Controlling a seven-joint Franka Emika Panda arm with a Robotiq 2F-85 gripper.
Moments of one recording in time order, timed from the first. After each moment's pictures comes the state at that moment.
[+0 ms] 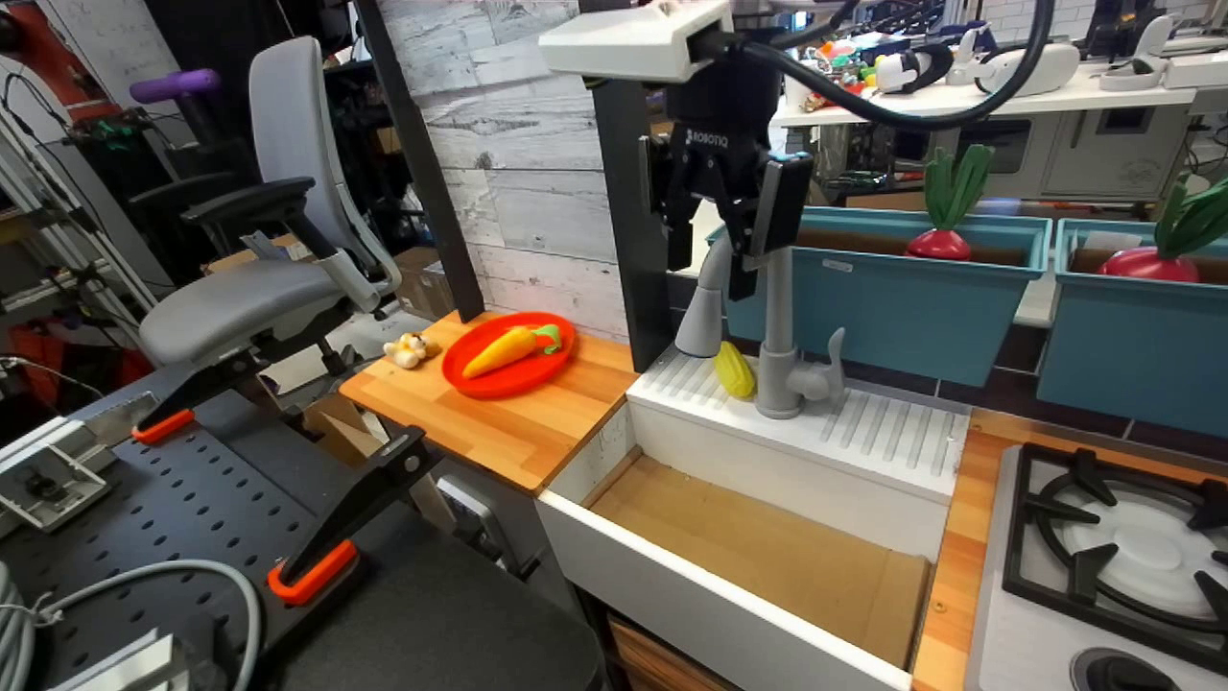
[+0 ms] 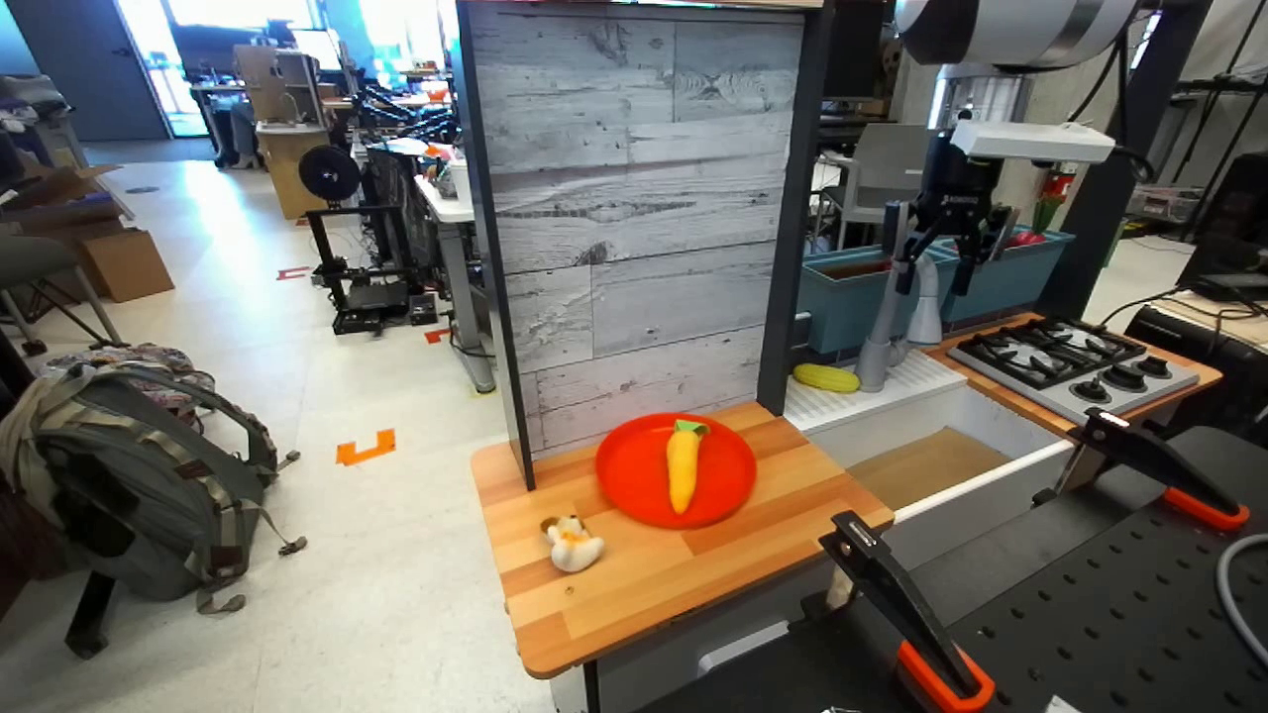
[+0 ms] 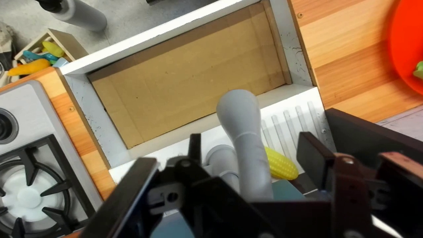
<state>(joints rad) -0.22 0.71 -0.13 -1.74 0.15 2.32 -0.10</state>
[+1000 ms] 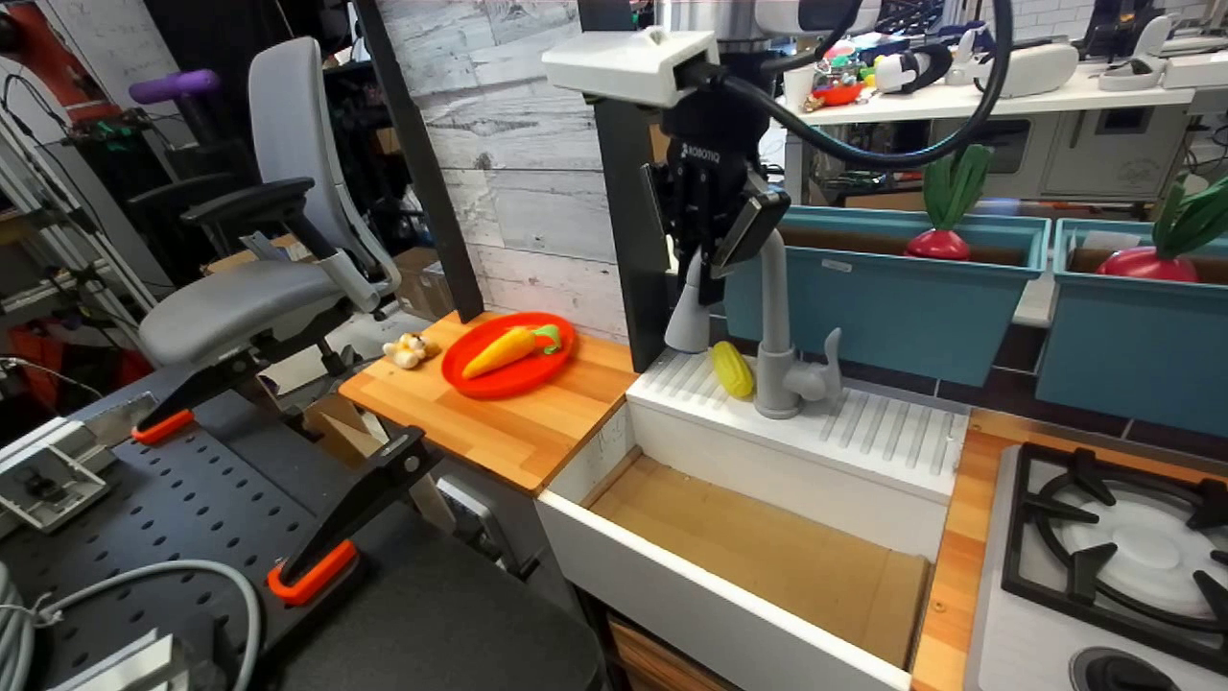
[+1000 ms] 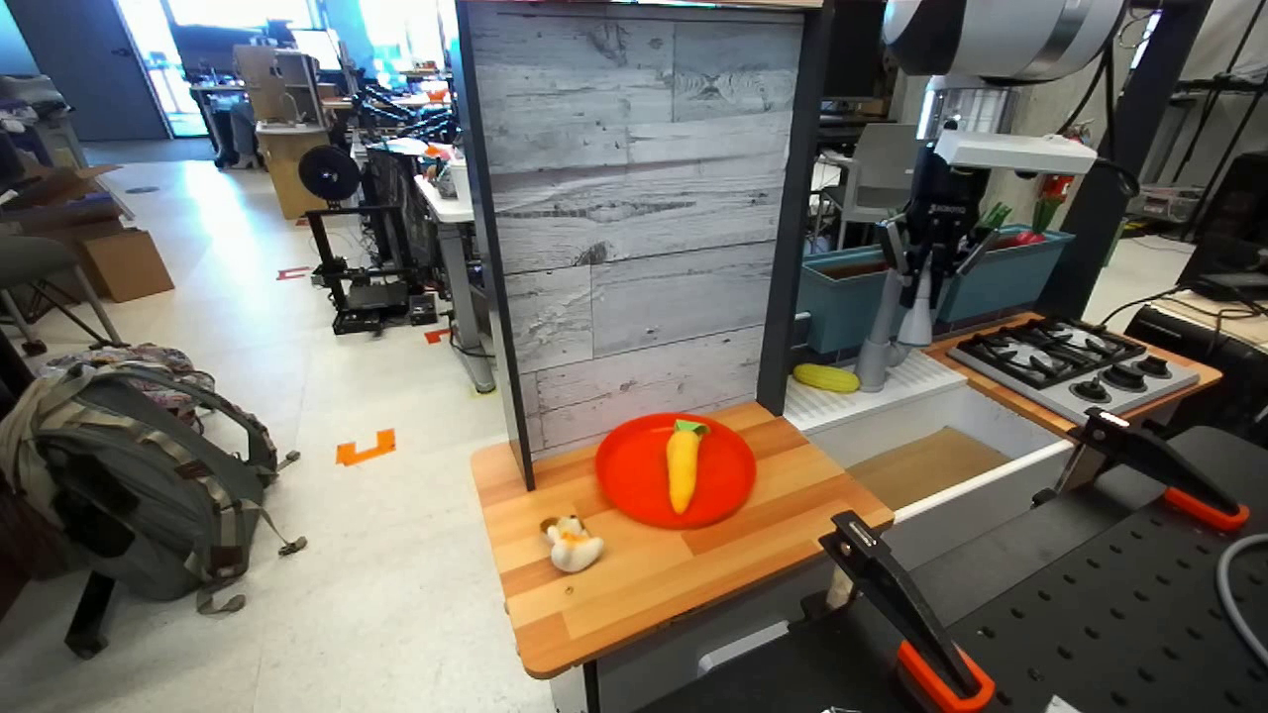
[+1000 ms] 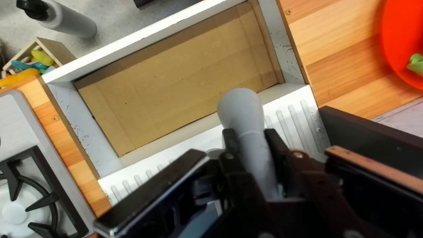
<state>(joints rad) -0.22 0.74 -0.11 -1.72 0.17 2.31 -0.06</state>
